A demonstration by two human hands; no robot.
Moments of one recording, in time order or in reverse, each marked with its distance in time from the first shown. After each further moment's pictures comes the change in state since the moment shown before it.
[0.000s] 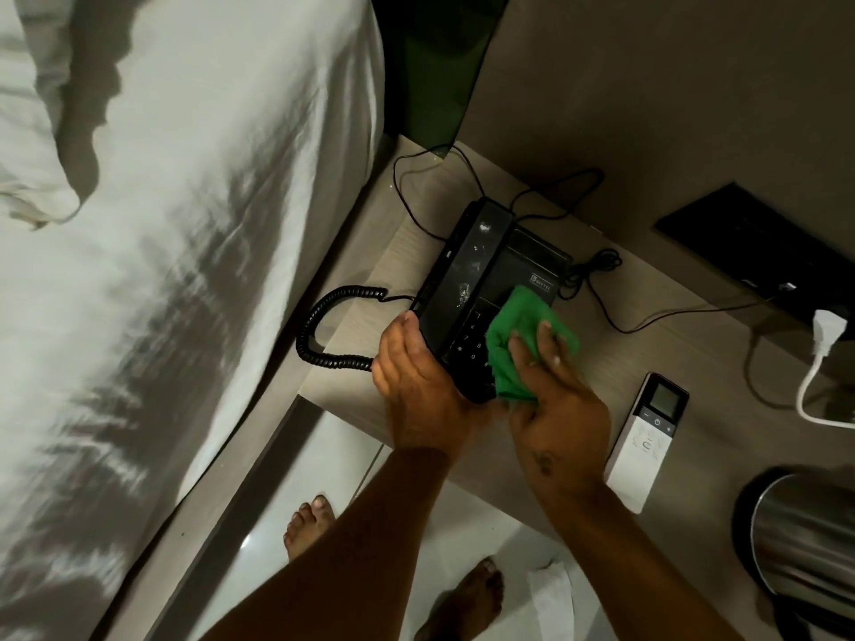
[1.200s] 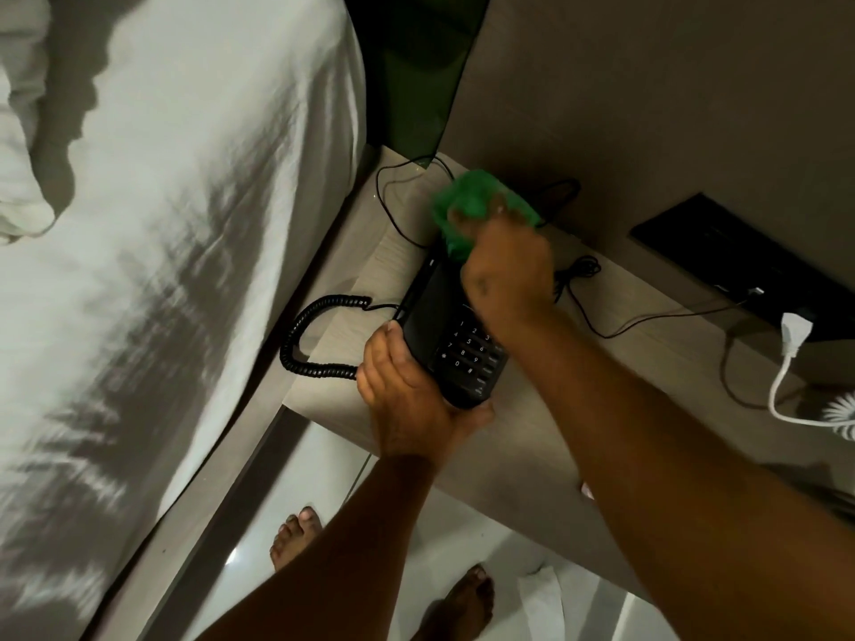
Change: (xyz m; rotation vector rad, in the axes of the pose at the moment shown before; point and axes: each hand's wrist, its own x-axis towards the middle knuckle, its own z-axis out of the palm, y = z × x) left_hand 0.000 -0.001 0.005 0.026 0.023 0.005; right_hand 0.152 -0.054 -0.003 -0.347 -0.243 0.011
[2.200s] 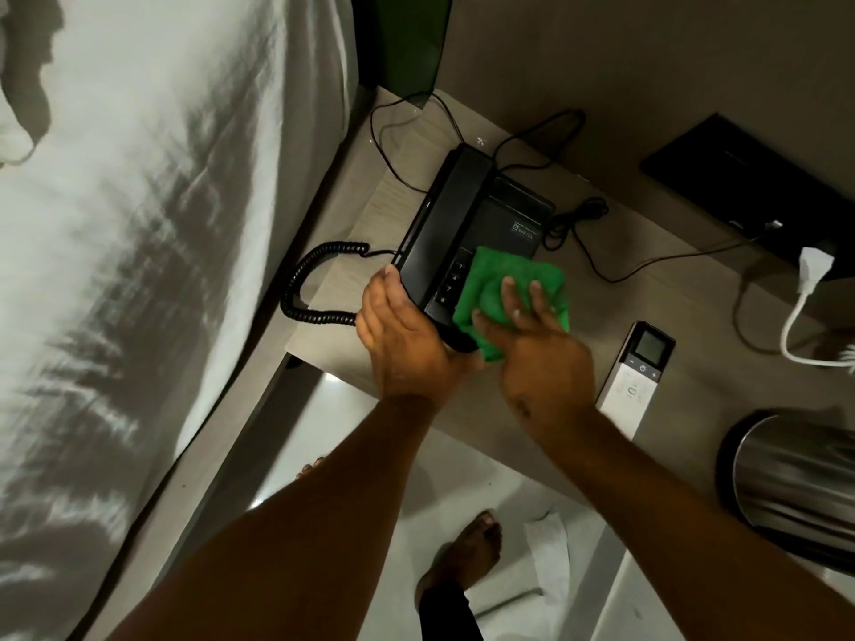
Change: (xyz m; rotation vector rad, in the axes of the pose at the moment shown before) left_hand -0.002 -0.004 0.006 0.013 -0.004 -0.007; right_hand -0.139 0.058 0.053 -0.085 -0.153 -0.169
